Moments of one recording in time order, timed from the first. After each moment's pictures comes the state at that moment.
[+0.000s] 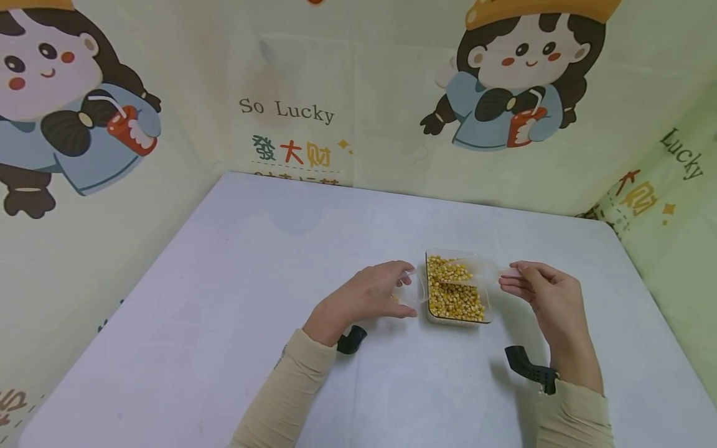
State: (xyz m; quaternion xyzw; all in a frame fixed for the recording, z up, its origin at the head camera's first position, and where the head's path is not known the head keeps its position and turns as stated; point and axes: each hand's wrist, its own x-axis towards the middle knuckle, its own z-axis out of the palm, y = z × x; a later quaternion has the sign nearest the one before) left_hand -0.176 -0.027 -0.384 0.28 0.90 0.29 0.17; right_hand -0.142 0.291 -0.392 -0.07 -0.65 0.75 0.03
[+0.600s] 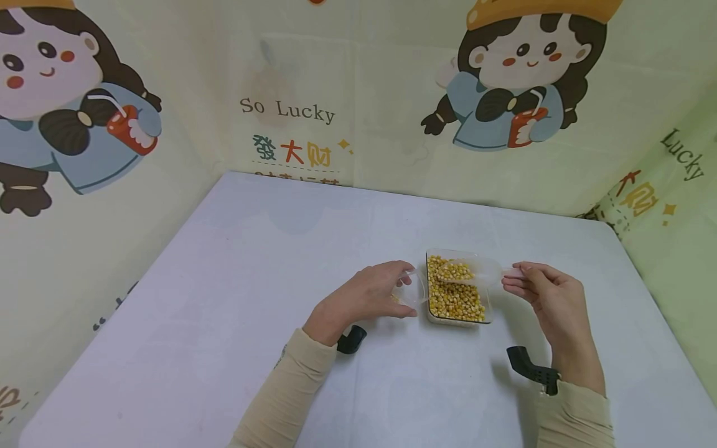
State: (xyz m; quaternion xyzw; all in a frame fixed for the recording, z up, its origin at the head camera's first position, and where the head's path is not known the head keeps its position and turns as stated) left_hand -0.177 -0.027 -0.385 0.28 0.90 0.29 0.17; right_hand -0.142 0.295 -0.393 -0.05 -0.62 0.78 0.03
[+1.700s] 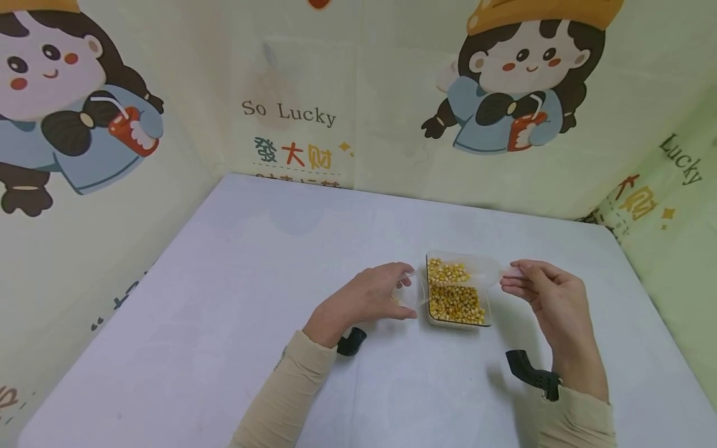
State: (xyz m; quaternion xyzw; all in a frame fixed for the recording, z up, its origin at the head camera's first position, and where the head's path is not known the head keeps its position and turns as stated) left_hand -0.176 -0.027 -0.385 0.28 0.90 0.29 0.17; right_hand -0.136 0.282 -0.373 -0.04 -0.63 0.77 0.04
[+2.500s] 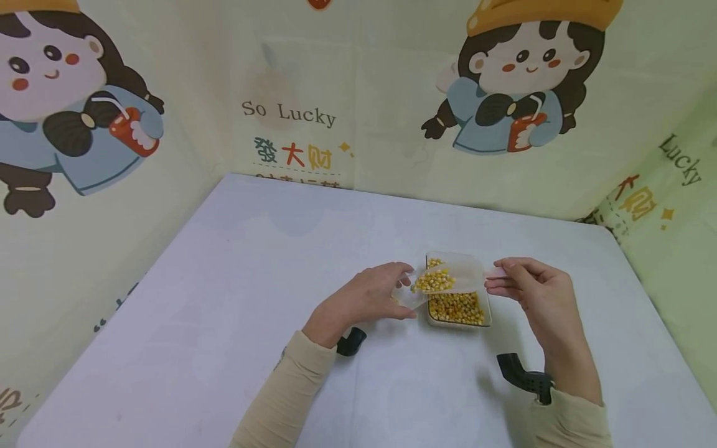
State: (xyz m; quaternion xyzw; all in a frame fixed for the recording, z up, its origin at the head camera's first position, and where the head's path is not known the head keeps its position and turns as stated) left_hand -0.176 -0.028 -0.385 0.28 0.90 0.29 0.16; right_hand -0.133 0.261 -0.359 0.00 -0.69 0.73 0.03
